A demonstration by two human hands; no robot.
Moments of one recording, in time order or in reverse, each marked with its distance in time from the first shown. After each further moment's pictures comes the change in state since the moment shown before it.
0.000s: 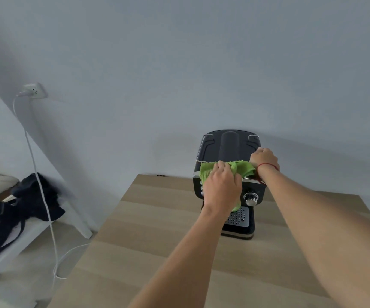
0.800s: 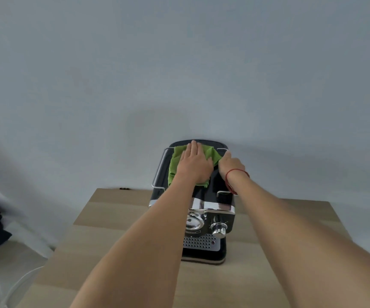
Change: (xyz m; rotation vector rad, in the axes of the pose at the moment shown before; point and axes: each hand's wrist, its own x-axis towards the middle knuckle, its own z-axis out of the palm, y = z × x) left_hand 0.160 -0.005 0.061 0.150 -0.486 -0.020; right_hand 0.064 -0.021 0.005 0.002 -0.172 0.101
